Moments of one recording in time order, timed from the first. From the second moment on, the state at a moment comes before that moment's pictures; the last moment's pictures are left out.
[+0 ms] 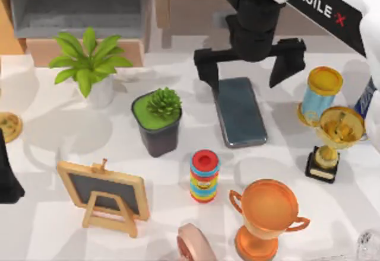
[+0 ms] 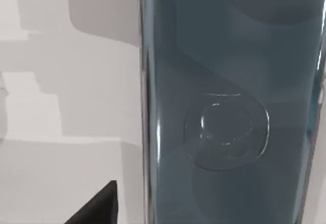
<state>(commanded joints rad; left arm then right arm) 0.00 0.00 0.00 0.00 0.00 0.00 0.50 2.53 2.41 -1.41 0.01 0.37</state>
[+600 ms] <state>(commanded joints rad) 0.00 0.00 0.00 0.00 0.00 0.00 0.51 2.56 2.35 -1.34 0.01 0.37</state>
